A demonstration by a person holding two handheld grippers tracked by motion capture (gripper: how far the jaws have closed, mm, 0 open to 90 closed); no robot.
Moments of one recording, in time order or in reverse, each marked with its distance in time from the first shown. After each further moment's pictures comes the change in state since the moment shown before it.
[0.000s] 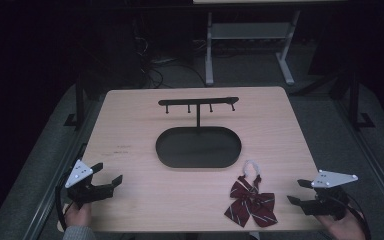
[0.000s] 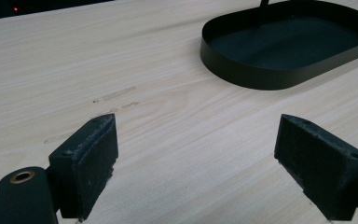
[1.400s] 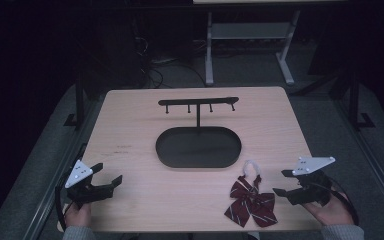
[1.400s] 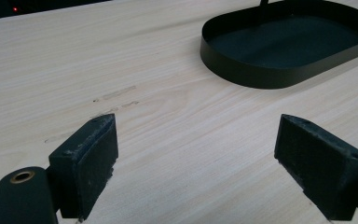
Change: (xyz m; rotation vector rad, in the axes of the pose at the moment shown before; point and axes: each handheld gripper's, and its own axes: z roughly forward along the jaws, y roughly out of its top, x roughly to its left) left arm 0.000 -0.001 0.000 0.000 -0.002 0.004; right arm 0.011 0.059 0.012 0.059 0.081 -0.111
